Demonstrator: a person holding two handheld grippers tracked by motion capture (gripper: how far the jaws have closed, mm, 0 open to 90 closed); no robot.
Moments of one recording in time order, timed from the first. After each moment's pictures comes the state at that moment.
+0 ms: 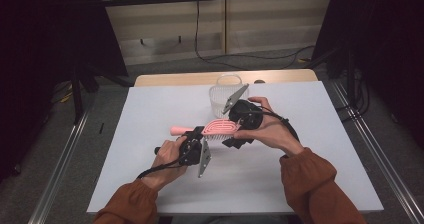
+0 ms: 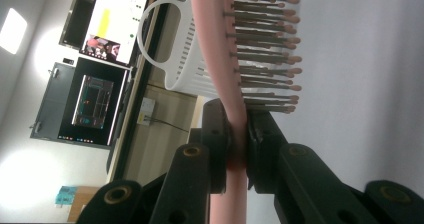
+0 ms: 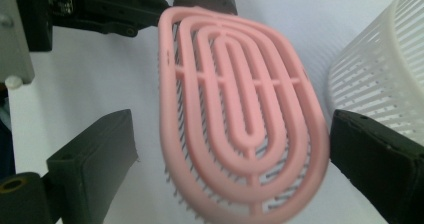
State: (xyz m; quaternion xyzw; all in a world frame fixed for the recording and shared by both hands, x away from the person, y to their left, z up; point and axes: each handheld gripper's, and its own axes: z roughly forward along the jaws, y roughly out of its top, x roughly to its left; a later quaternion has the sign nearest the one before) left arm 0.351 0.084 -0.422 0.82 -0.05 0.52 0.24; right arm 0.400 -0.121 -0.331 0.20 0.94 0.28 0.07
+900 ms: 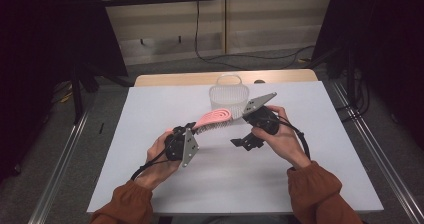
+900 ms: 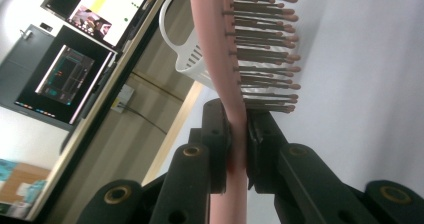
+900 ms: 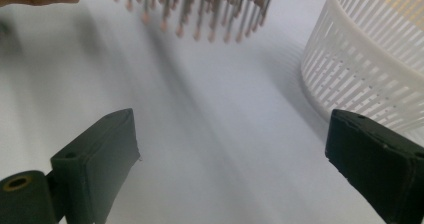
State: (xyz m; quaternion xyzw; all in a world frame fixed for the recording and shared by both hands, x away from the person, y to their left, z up) left arm 0.359 0.111 -0.403 0.82 0.05 0.46 0.34; right arm 0.388 -0.164 -0.359 0.26 0.88 0.37 0.10
